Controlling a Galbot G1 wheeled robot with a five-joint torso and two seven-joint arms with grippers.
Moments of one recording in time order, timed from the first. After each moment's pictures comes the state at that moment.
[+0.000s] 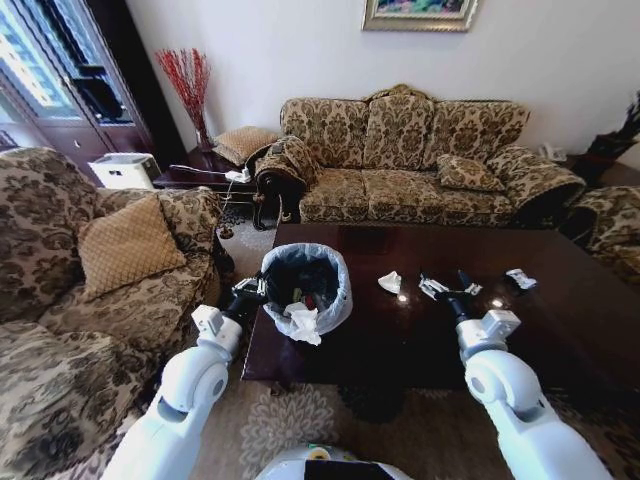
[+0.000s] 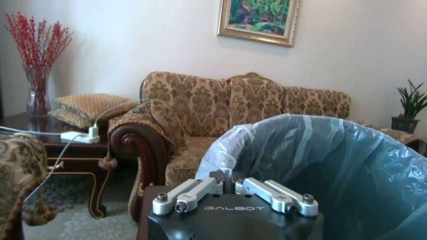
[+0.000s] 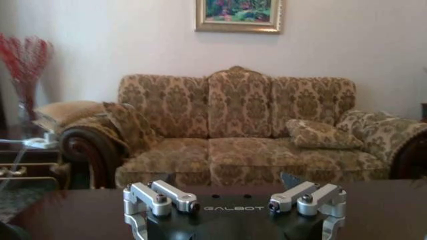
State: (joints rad) left arm 1.36 -1.20 -0.48 -2.30 -0.43 0.37 -0.07; right arm -1.36 1.04 0.58 2.15 0.53 -0.27 0.33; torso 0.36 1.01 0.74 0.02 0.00
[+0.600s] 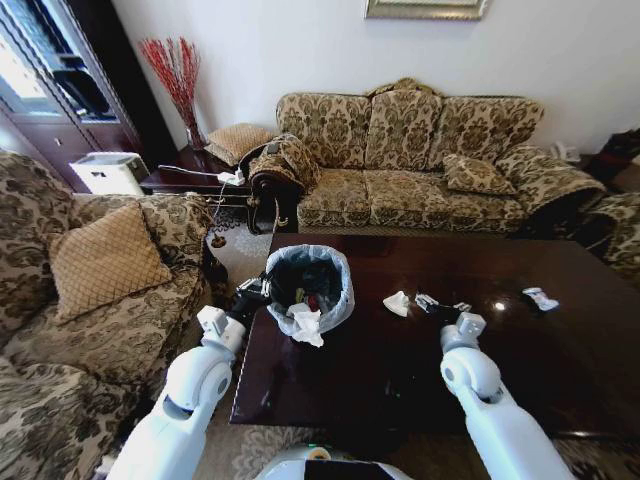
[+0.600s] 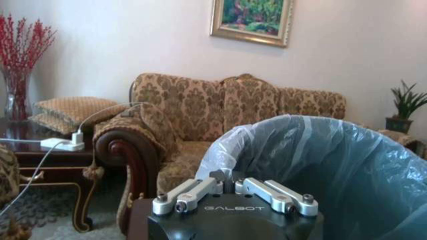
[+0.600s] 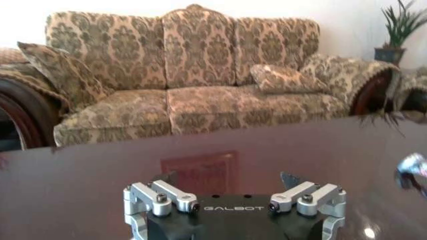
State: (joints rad) left arm 1.34 -1.22 -0.46 -2.27 -0.40 0.35 -0.03; right arm -1.23 1.13 0.49 1.84 0.53 -0.28 0.40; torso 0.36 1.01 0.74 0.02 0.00
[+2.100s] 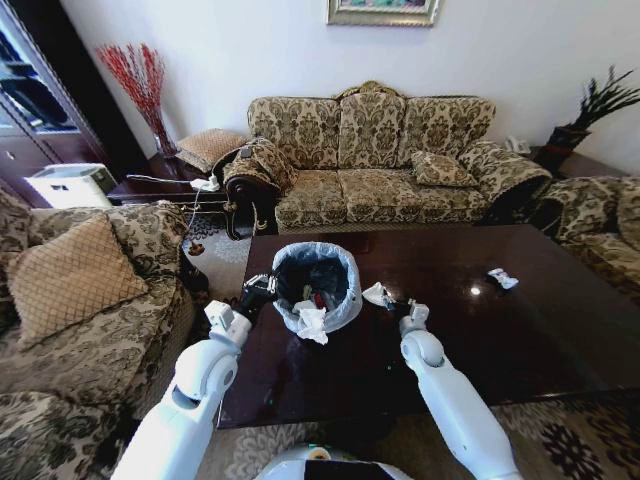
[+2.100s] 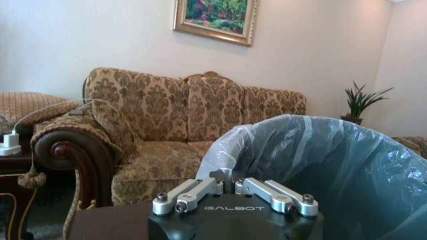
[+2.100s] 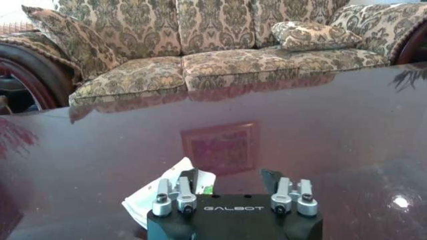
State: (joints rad) left arm 1.29 -1.22 -0.44 -2.23 -0.41 0.34 0.01; right arm -1.00 1.21 0.30 1.50 0.51 -0.21 0.25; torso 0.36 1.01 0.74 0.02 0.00
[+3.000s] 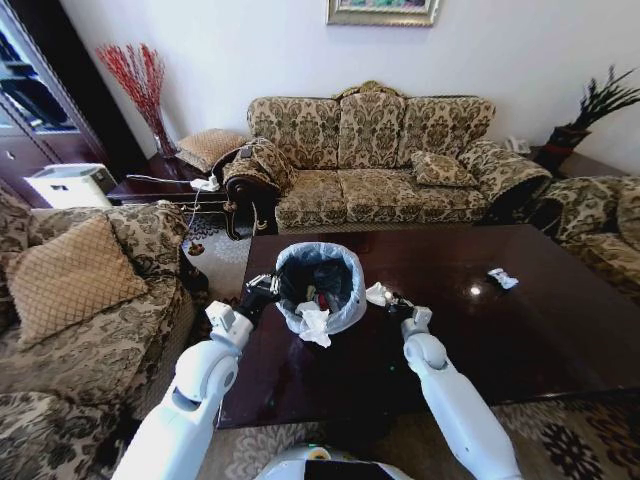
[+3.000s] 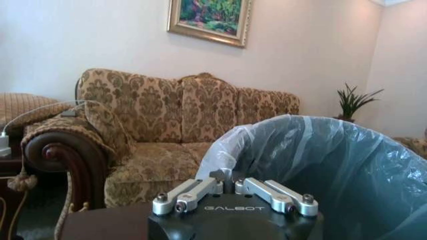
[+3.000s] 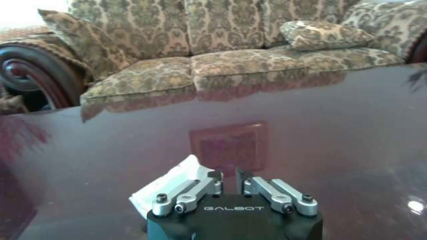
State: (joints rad) left arm 1.31 -1.22 -0.44 -2.25 -0.40 0.34 0.02; right arm -0.99 1.20 0.29 1.50 0.52 -0.19 0.21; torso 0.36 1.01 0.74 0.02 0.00
